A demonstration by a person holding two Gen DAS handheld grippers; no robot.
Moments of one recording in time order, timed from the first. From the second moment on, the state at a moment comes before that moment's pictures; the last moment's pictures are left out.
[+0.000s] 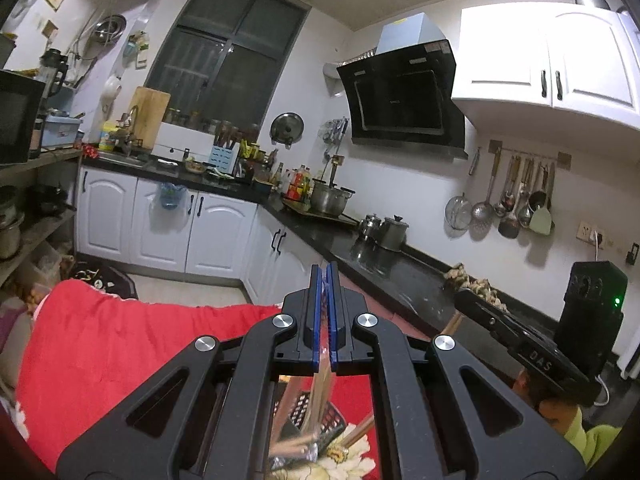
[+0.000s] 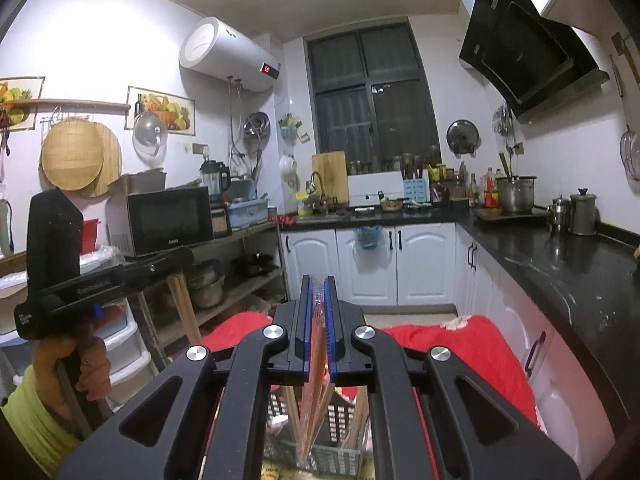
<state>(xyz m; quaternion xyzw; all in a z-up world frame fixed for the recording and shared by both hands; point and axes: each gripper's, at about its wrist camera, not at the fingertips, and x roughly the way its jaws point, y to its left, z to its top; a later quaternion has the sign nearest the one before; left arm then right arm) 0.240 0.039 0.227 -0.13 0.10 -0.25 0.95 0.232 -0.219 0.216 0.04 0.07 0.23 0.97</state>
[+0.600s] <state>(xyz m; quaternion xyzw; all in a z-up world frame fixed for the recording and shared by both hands) 0.284 0.030 0.212 -0.10 0.09 -0.21 0.97 0.268 -0.205 0.207 0.00 0.03 0.18 0.98</state>
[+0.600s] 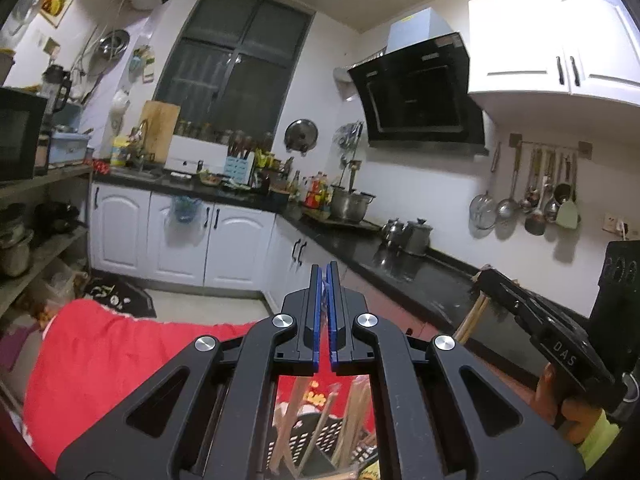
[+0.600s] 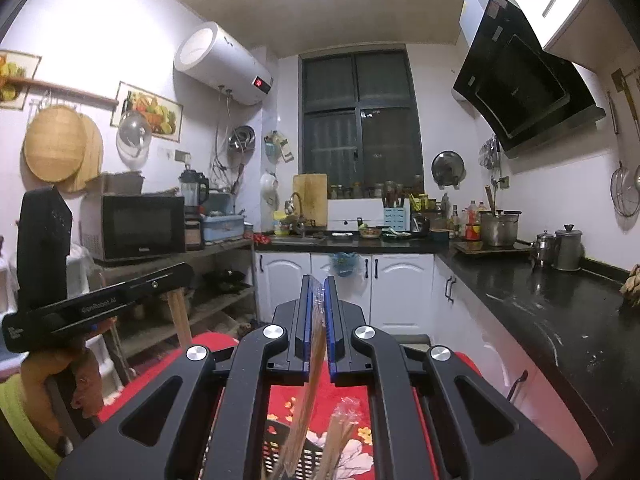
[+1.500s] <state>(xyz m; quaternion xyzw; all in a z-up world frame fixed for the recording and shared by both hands) 0.290 0.054 0.131 -0.14 0.18 -0.19 0.96 0.298 -0.198 0.140 0.04 0.14 0.16 0.98</state>
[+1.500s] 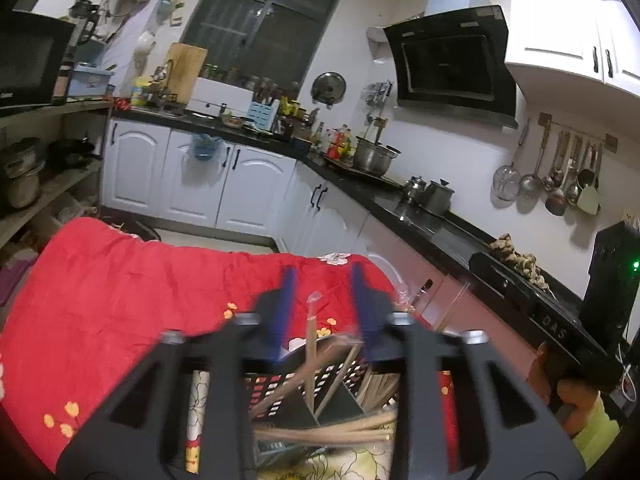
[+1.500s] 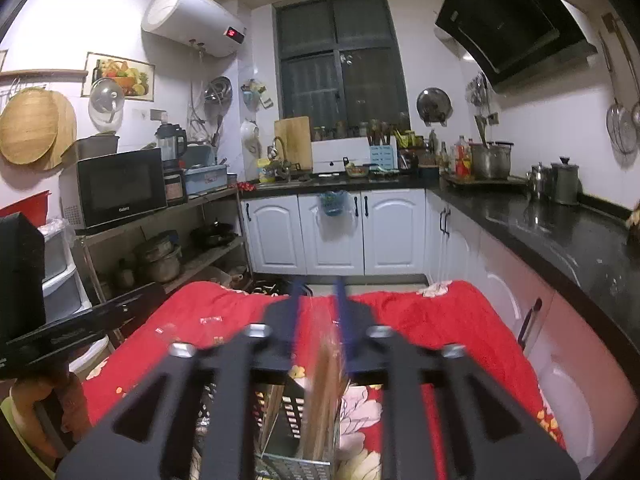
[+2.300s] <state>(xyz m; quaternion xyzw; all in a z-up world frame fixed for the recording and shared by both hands) 0.217 0.087 0.122 -0.15 0.20 -0.13 0.96 0.239 -0.216 0.121 0.04 0.16 0.18 0.97</state>
